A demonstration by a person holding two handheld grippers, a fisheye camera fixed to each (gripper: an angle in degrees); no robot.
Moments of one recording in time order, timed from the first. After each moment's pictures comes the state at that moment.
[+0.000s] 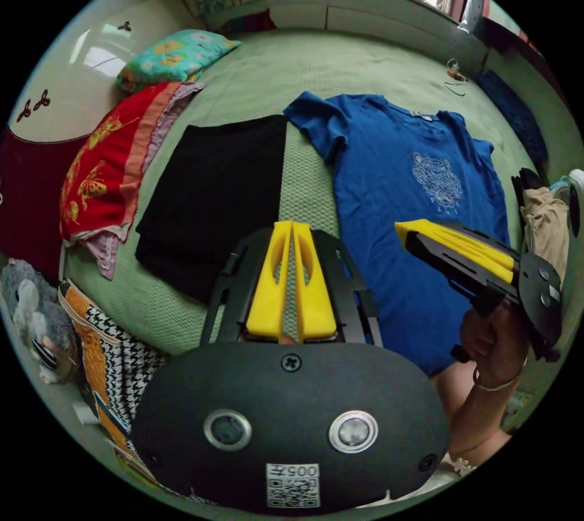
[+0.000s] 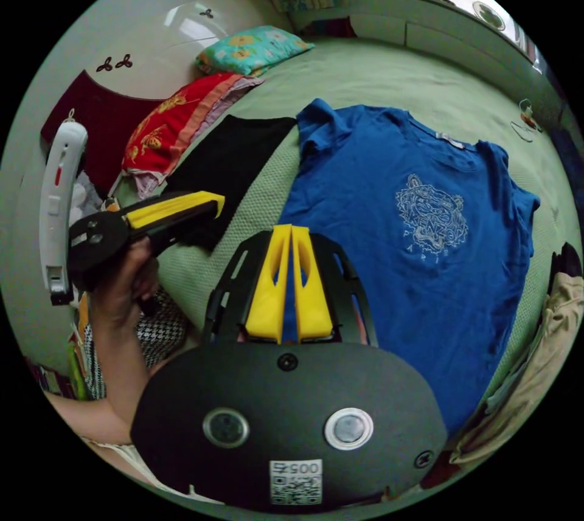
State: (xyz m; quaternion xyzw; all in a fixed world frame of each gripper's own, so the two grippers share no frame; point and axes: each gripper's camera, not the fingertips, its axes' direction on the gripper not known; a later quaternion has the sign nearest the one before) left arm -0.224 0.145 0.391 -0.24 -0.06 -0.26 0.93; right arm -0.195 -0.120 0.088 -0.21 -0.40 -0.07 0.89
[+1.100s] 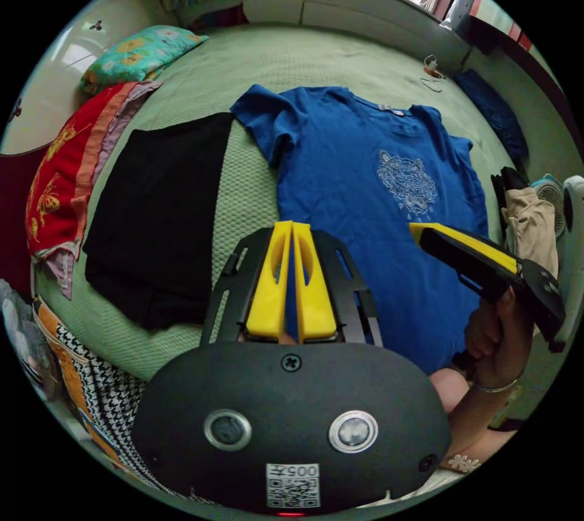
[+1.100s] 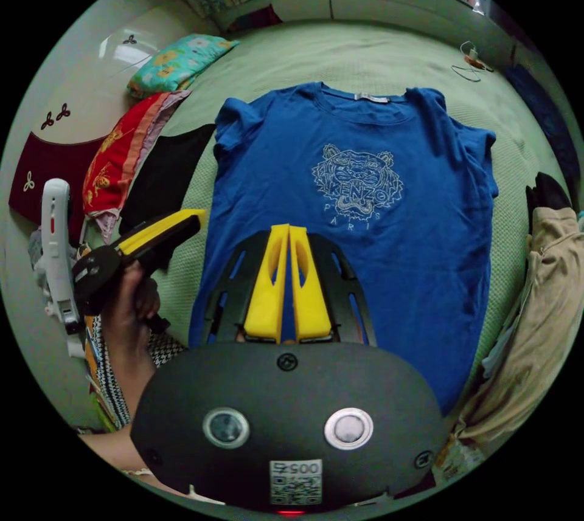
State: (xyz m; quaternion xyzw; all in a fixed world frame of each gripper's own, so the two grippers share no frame) left arm -0.215 0.158 0.436 -0.22 0.00 -0.26 0.94; right arm -0.156 -0.104 0.148 -0.27 -0.33 0.01 0.91
